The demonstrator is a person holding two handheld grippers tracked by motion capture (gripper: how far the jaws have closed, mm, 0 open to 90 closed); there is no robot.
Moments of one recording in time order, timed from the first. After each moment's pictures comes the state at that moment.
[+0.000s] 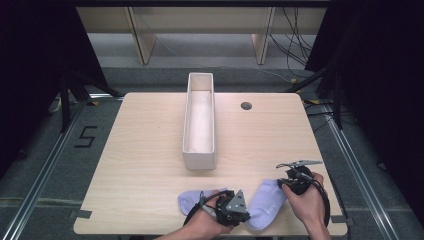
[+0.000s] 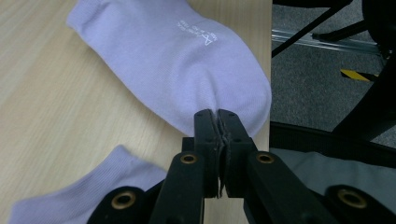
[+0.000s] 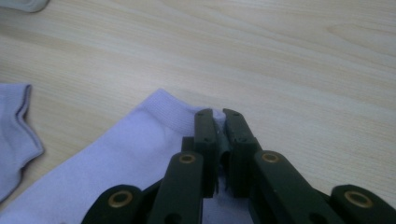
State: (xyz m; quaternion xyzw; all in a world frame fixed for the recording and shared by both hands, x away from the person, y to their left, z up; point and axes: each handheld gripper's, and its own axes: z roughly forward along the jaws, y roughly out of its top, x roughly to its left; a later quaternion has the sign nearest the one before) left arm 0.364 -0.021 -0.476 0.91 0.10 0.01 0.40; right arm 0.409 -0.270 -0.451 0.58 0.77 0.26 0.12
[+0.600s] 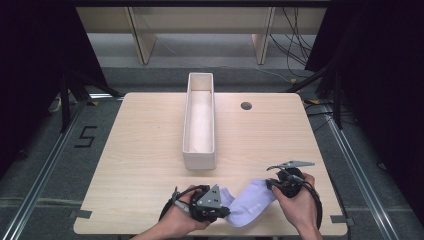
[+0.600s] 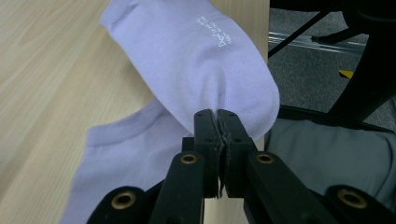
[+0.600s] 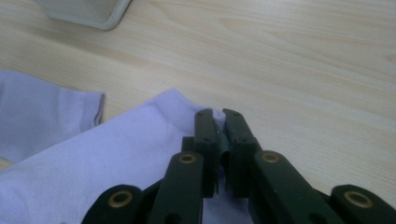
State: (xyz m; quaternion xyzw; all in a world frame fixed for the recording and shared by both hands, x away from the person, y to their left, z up) left arm 0.366 0.040 -0.455 0.90 0.10 0.02 0.41; right arm 0.397 -0.239 -0.436 0.56 0.77 0.30 0.11
